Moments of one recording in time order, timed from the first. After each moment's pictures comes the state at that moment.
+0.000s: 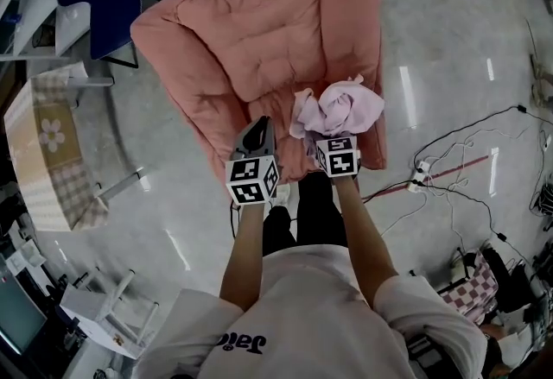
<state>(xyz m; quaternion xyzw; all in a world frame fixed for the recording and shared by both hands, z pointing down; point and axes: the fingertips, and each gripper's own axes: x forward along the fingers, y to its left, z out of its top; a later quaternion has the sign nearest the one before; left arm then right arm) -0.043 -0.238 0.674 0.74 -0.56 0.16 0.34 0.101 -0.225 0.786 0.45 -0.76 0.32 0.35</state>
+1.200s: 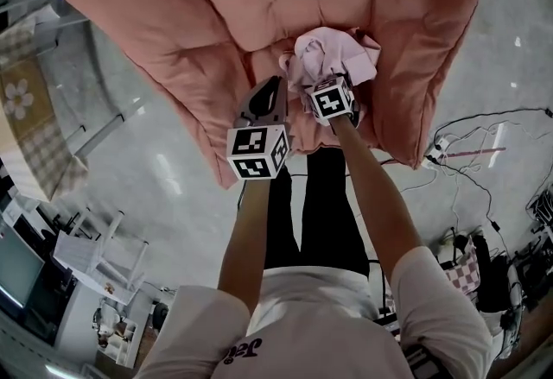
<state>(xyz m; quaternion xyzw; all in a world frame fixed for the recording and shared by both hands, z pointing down) -0.057 -0.250 0.857 0.70 -0.57 0.18 0.40 0.033 -0.218 1.049 0.27 -0.74 0.36 0.49</state>
